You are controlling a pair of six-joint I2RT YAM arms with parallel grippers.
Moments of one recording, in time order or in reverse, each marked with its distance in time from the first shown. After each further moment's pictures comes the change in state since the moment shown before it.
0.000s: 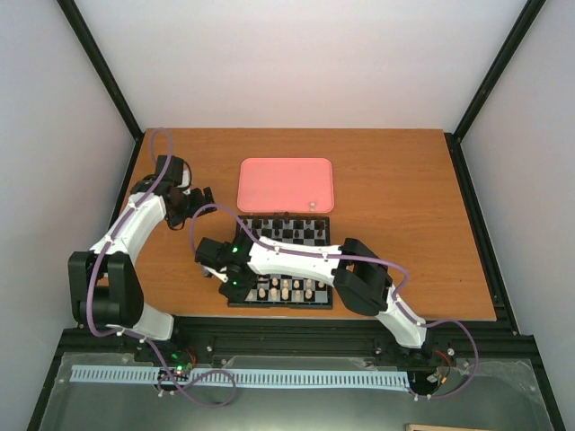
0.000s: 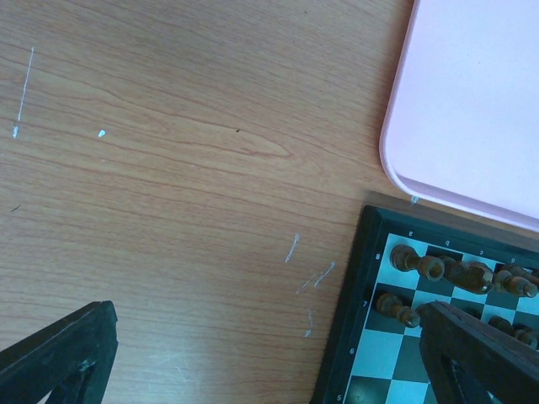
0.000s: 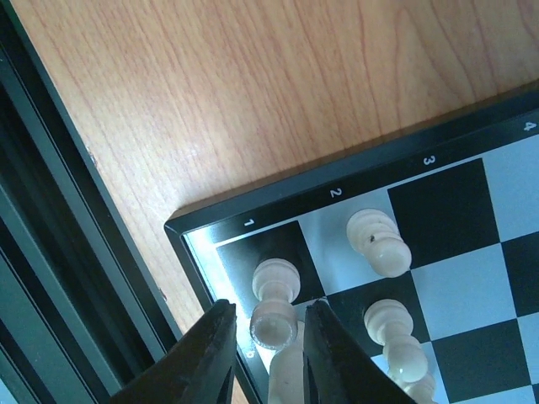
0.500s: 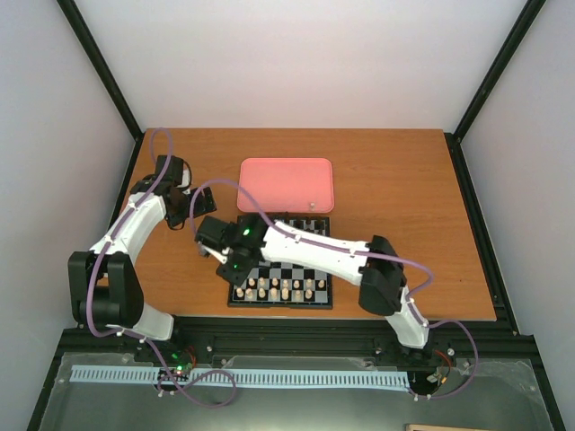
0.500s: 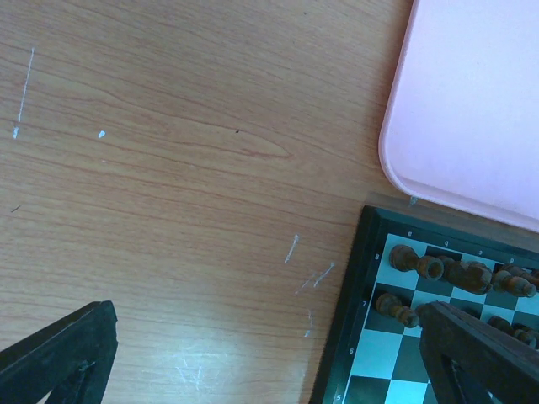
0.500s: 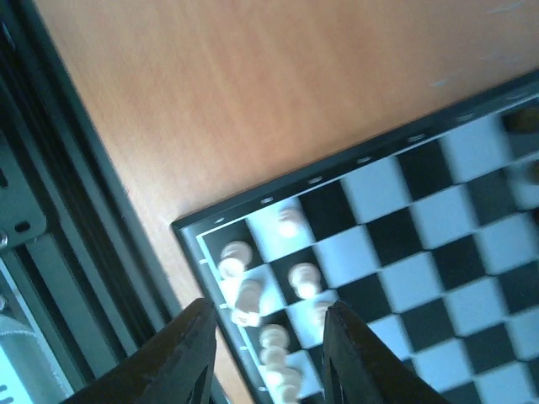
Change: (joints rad) left arm 0.000 0.000 0.001 -0.001 0.000 0.000; right arm -0.011 -0.087 0.107 -0.091 0.055 0.001
